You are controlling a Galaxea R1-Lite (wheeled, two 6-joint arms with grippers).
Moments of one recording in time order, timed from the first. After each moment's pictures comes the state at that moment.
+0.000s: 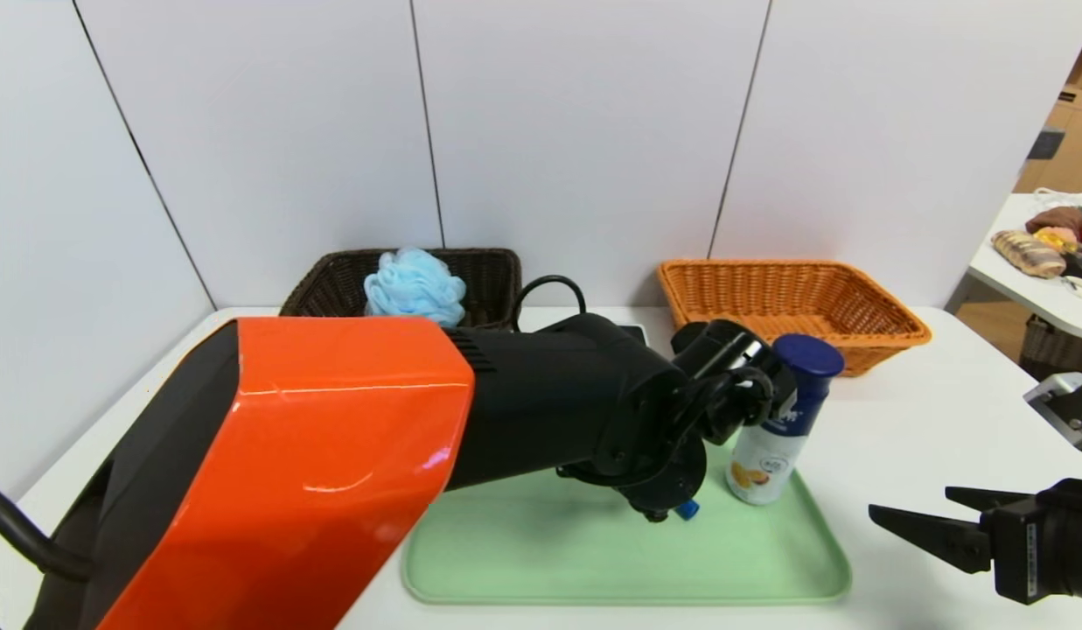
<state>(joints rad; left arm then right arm) -1.01 2.31 -1.97 0.66 0.58 -0.80 0.03 1.17 -0.40 -0.14 0.30 0.01</state>
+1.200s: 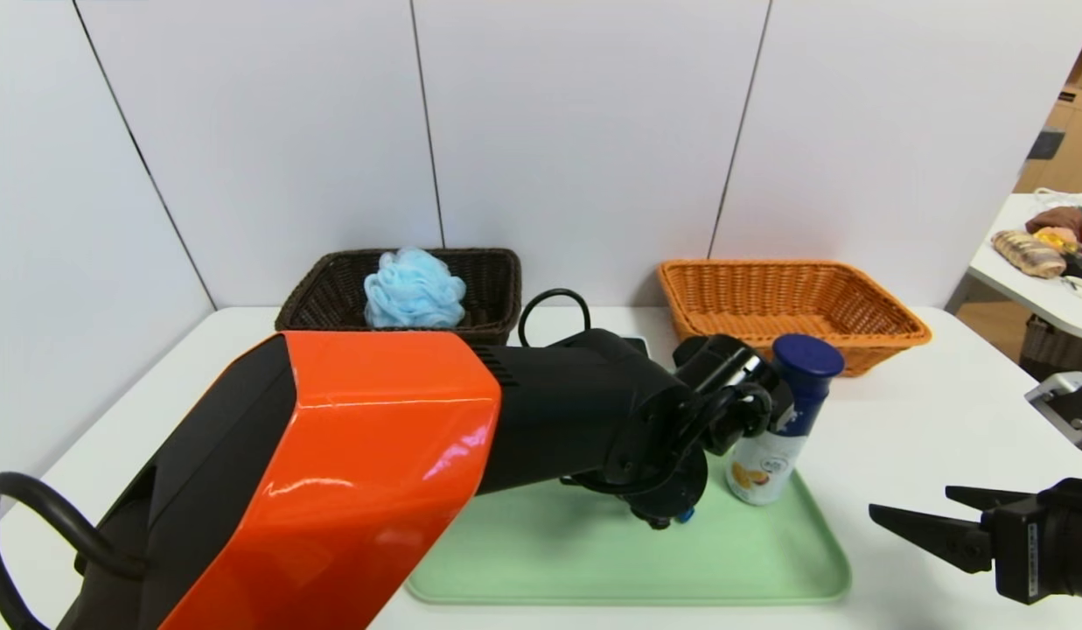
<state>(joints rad) -1.01 2.35 -1.97 0.65 0.57 -0.80 0.03 1.16 -0.40 -0.14 0.30 0.01</state>
